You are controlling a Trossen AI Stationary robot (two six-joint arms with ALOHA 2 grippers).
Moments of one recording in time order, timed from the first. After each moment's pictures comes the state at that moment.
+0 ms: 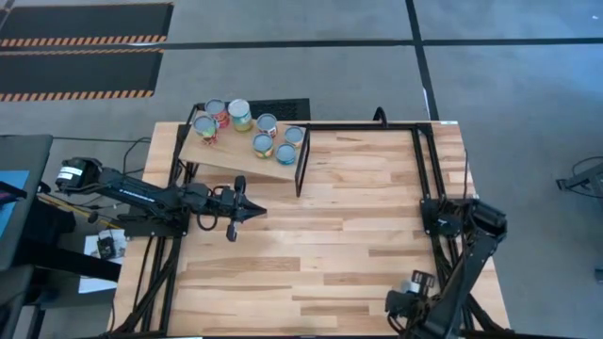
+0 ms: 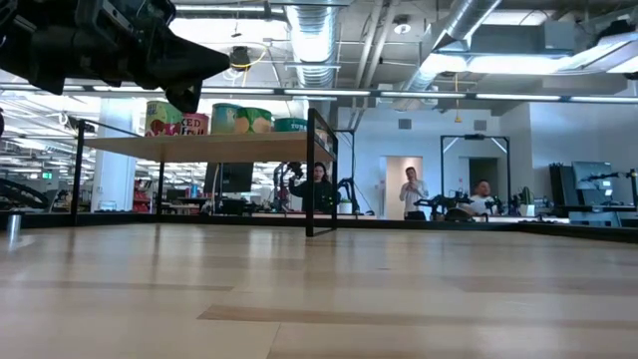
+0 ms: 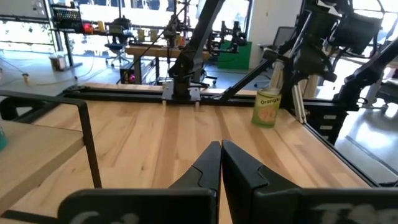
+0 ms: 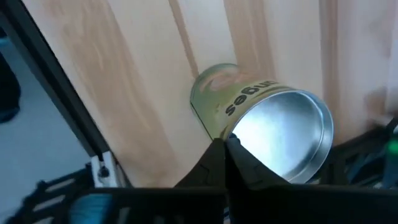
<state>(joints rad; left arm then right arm) -0.09 1.03 0.20 0.79 -0.01 -0.08 1.02 1.95 1.60 -1.39 0.05 1.32</state>
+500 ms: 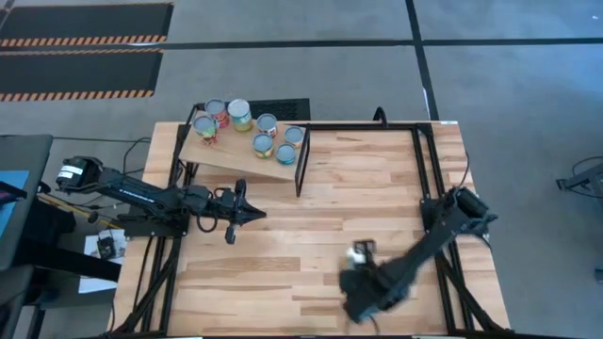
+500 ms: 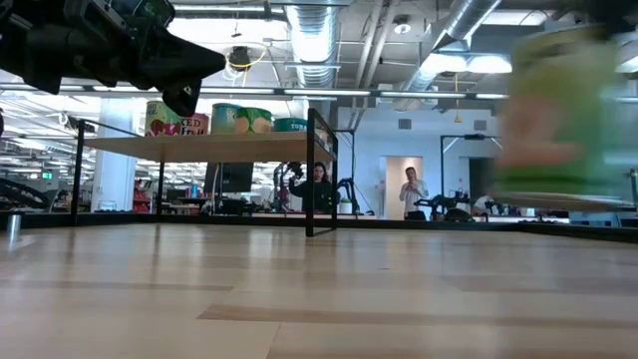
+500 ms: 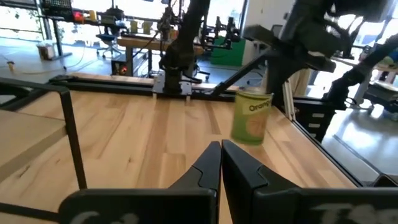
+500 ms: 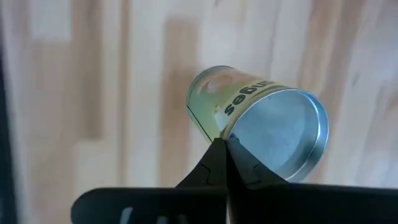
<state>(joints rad) -0.11 1.03 0.20 0.77 -0.01 -0.13 0.70 1.95 1.76 -1.40 0.30 0.59</state>
